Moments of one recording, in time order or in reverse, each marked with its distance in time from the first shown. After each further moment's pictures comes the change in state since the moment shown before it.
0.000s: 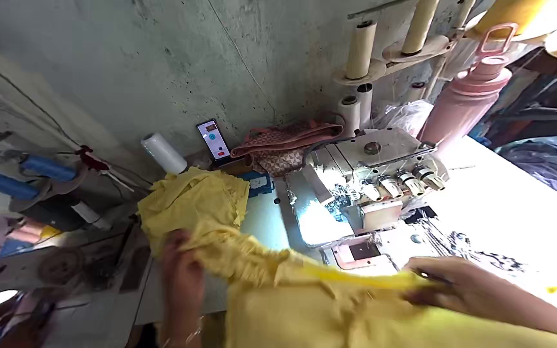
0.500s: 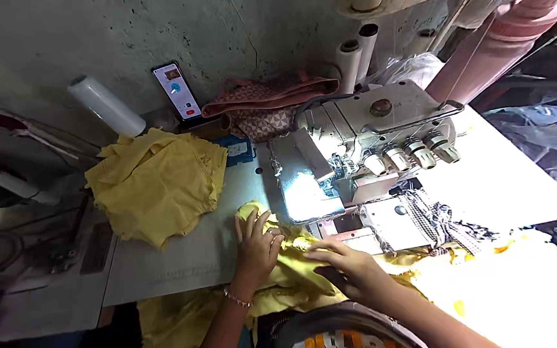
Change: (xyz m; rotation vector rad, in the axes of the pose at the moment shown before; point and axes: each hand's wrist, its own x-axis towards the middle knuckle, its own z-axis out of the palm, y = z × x) left_hand -0.060 -0.150 0.064 0.962 -0.630 0.372; right_hand 0.055 -0.003 0.129 0.033 0.238 -0.232
